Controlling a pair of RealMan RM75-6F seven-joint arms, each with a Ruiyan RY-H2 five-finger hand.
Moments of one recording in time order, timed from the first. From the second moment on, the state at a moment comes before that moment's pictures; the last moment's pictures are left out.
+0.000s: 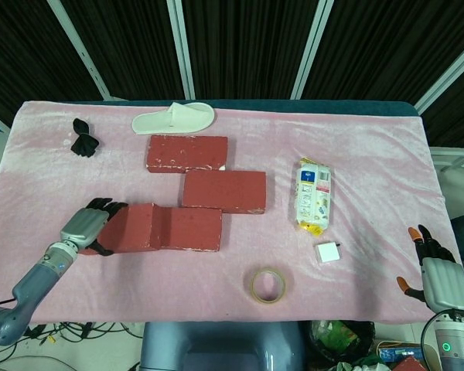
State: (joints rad) left arm -0.64 -1.19 -0.04 -1.59 1.11 0.78 0.14; right arm 0.08 -1.13 0.08 -1.76 -1.30 1.41 -0.23
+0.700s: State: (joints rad) left arm -0.79 -1.07 -0.15 -1.60 0.97 0.68 0.17; right arm 0.08 -1.13 0.08 -1.76 -1.30 1.41 -0.23
